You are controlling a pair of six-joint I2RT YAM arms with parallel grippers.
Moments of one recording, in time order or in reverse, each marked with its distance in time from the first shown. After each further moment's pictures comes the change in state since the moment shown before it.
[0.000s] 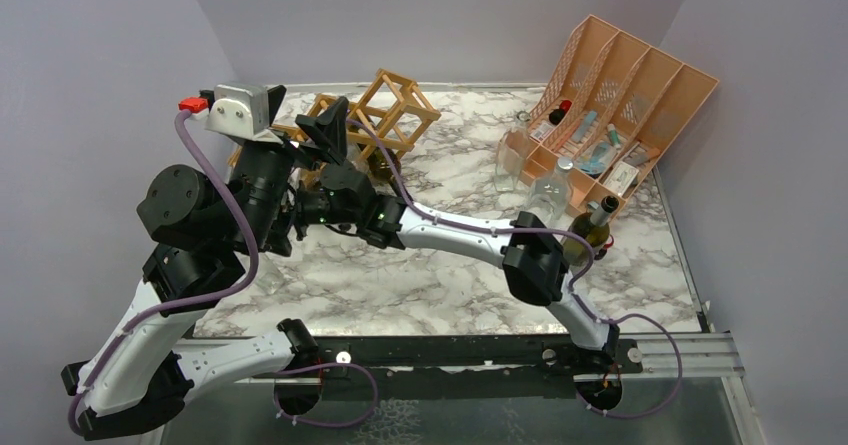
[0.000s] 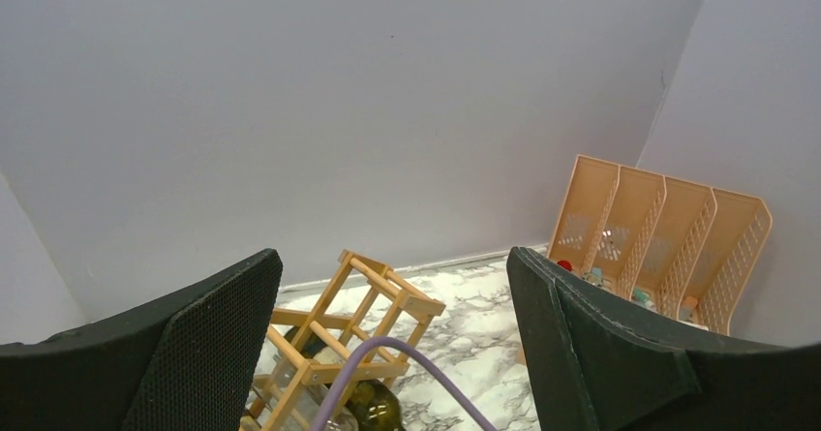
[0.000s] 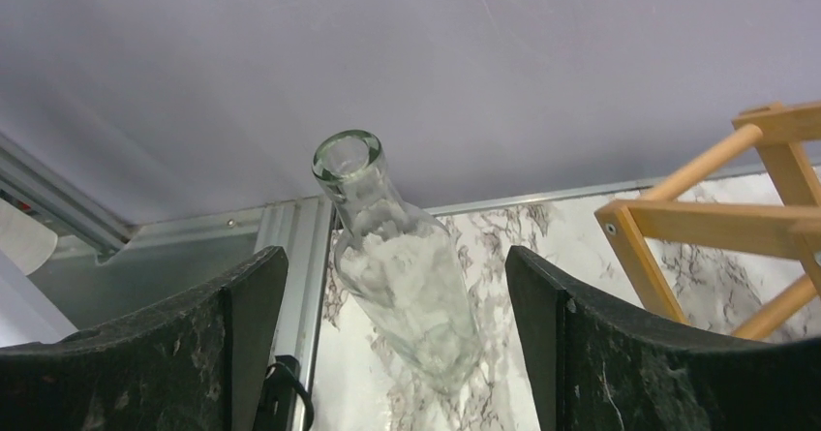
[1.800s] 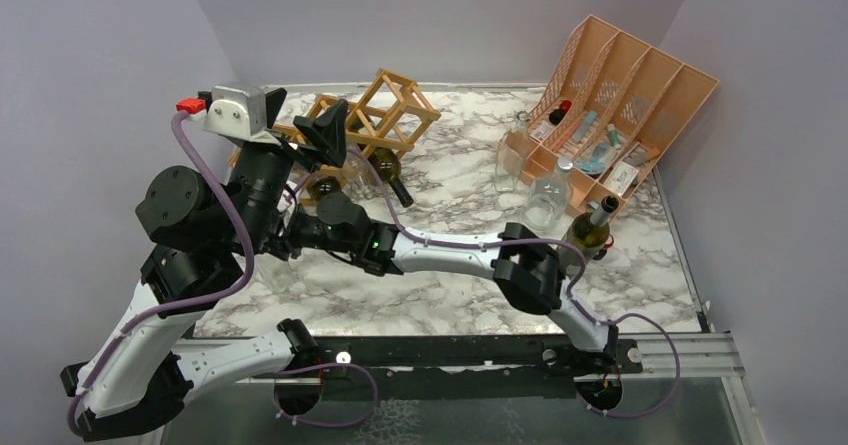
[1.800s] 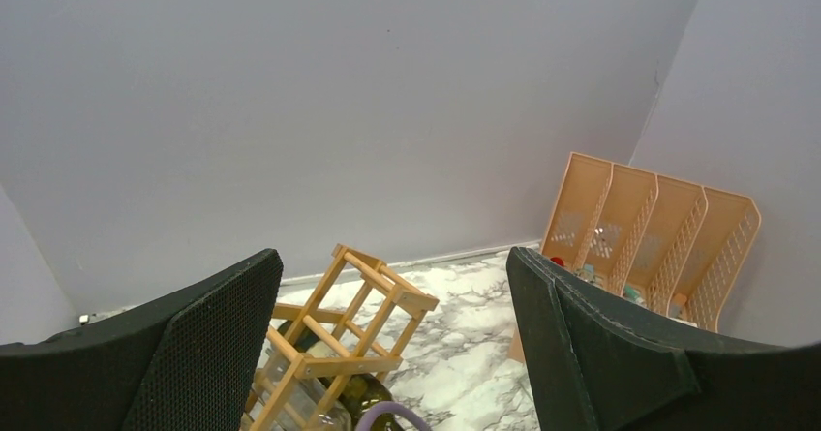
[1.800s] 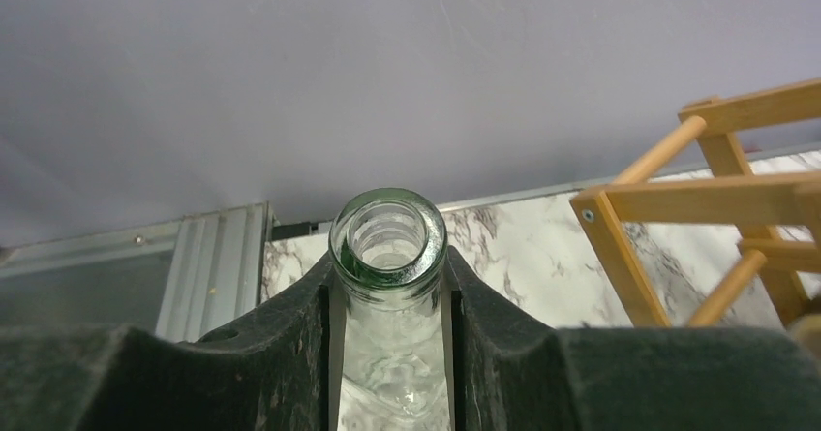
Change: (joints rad) left arm 0.000 -0.006 0.000 -0.017 0.002 -0.029; right arm 0.085 0.047 -0.066 0.163 0.236 -0.134
